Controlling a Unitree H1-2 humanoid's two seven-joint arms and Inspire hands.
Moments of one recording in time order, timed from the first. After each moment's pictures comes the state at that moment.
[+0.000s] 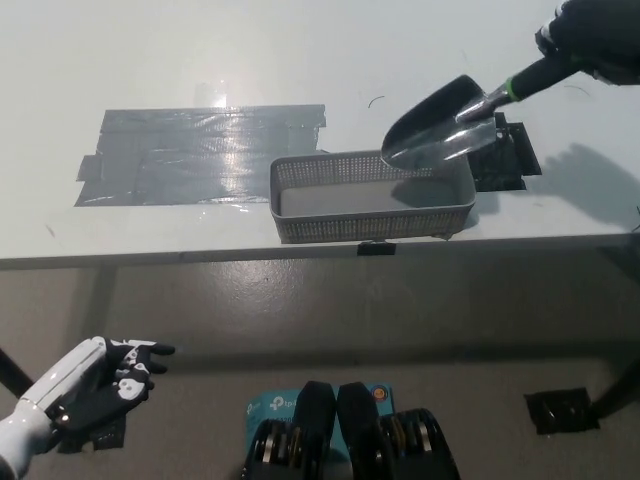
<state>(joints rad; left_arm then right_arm) -0.07 0.71 -0.21 -0.39 -0.30 0.46 -0.10 -1.11 -0.75 0.52 0.25 -0.91 -0.43 0.57</state>
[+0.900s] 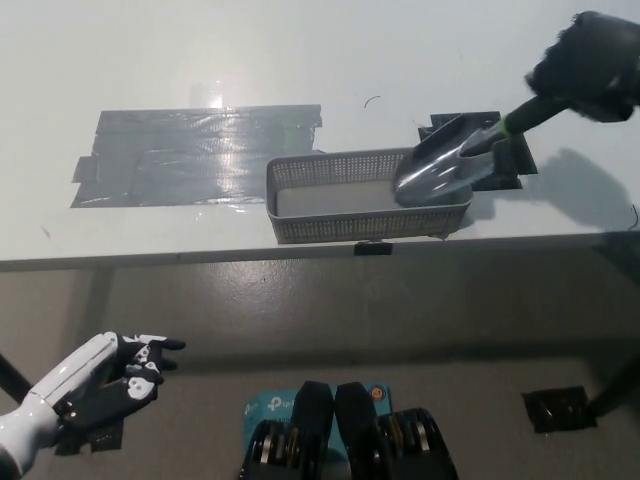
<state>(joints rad) -0.11 0.75 -0.26 -0.41 -0.31 0.46 -0.09 -1.07 -0.65 0.53 0.29 -1.04 -0.39 0.63</state>
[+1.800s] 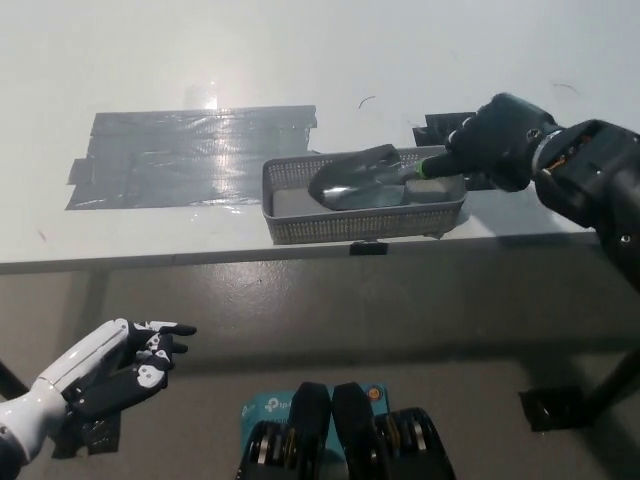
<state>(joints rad) -0.16 0.78 -0.32 -0.42 -0.37 0.46 -0.06 -0.96 -0.44 0.57 0.39 -1.13 -0.15 0.67</state>
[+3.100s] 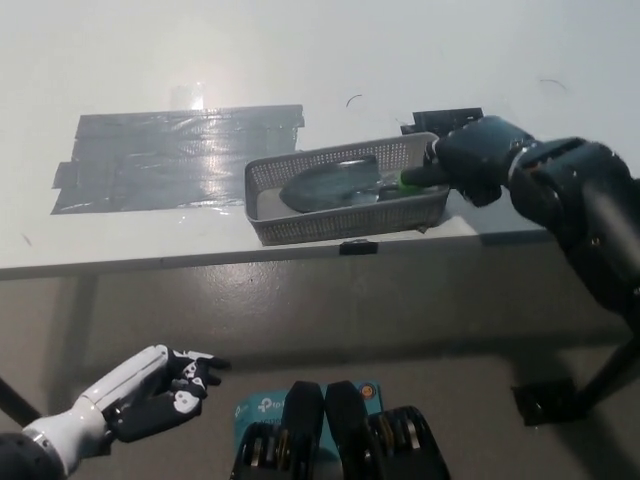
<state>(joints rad) -0.18 0.74 -0.43 -0.37 -0.36 0.46 -0.06 -0.97 -0.35 0.49 0.47 -0.99 -0.03 0.67</state>
